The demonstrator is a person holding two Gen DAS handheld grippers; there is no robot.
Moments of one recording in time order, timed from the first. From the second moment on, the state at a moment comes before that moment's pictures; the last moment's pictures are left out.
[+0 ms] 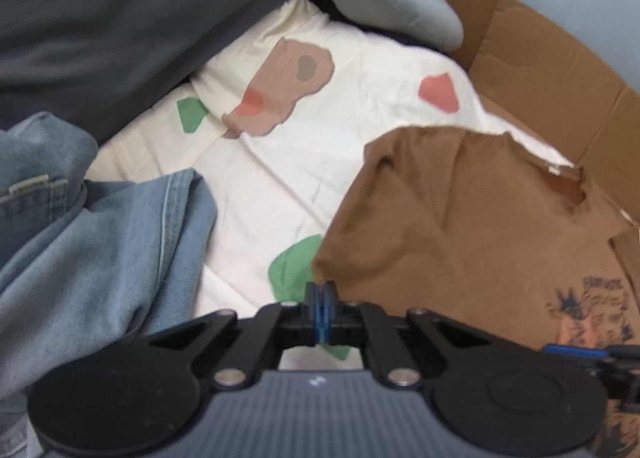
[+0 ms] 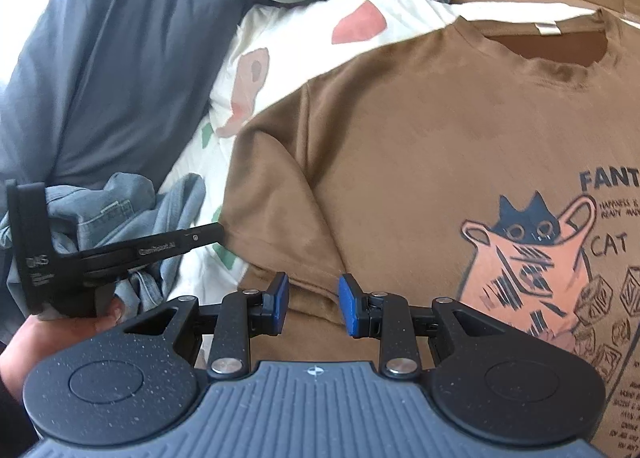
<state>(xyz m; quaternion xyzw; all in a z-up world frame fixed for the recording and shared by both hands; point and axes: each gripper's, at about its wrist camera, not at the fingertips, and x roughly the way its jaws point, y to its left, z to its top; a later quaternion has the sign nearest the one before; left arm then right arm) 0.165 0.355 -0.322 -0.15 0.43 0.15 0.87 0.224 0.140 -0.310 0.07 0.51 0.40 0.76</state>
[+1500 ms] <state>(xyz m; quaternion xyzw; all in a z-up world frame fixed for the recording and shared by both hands) 0.234 0.365 -0.274 -0.24 0.40 0.12 0.87 0.260 0.200 -0.280 0.02 0.41 0.46 0.78</state>
